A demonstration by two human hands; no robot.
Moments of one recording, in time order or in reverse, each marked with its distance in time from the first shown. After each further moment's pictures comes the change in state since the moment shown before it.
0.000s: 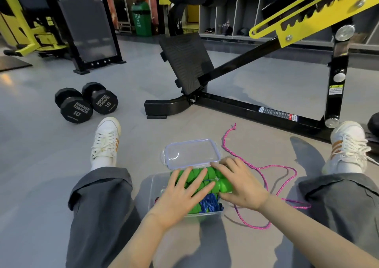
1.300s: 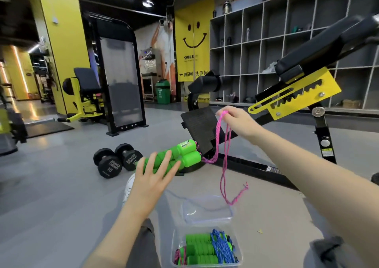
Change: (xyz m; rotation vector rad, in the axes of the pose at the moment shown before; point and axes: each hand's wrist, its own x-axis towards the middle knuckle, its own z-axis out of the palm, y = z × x) left_hand 0.018 -0.156 -0.154 0.500 0.415 -0.249; right_hand 0.149 -0.101 -0.263 0.439 0.295 0.288
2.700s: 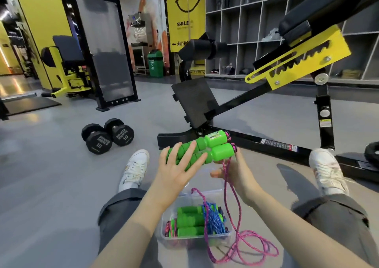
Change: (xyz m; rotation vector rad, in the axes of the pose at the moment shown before) left_hand 0.003 0.094 0.013 -0.254 -0.057 0.015; right_hand -0.112 0.123 0.106 0.882 -0.029 0.556
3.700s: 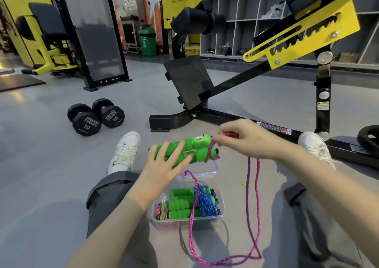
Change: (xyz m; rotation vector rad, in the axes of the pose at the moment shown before) left_hand -0.043 0.007 0.023 -0.044 -0.230 0.102; right_hand -0.019 -0.088 -0.015 -1.212 -0.317 -0.518
